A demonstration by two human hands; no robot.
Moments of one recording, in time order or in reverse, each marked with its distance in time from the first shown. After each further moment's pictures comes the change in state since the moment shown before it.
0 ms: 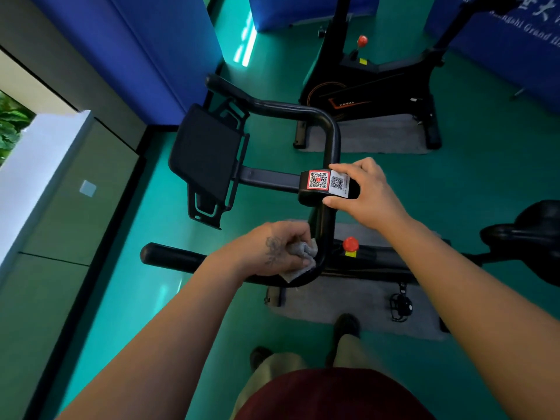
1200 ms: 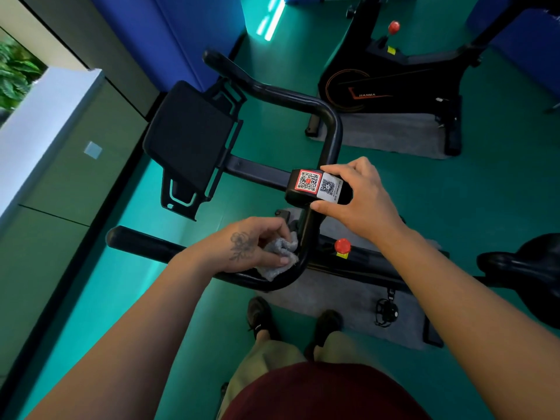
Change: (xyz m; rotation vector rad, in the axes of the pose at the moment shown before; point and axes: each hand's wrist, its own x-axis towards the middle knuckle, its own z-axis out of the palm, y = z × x) left_hand 0.013 -0.014 0.010 -0.288 0.042 -0.117; right_hand 0.015 0.014 -0.010 -0.017 -0.061 -0.134
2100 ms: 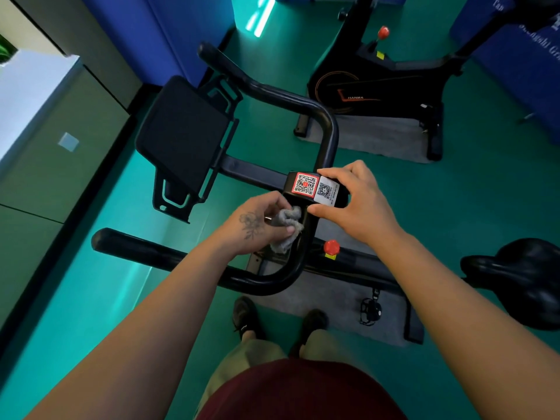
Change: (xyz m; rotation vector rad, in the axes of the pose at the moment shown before) left_hand 0.033 0.009 -0.001 -0.219 0.245 0.025; right_hand 0.002 -0.004 -0.003 -0.029 -0.006 -0.004
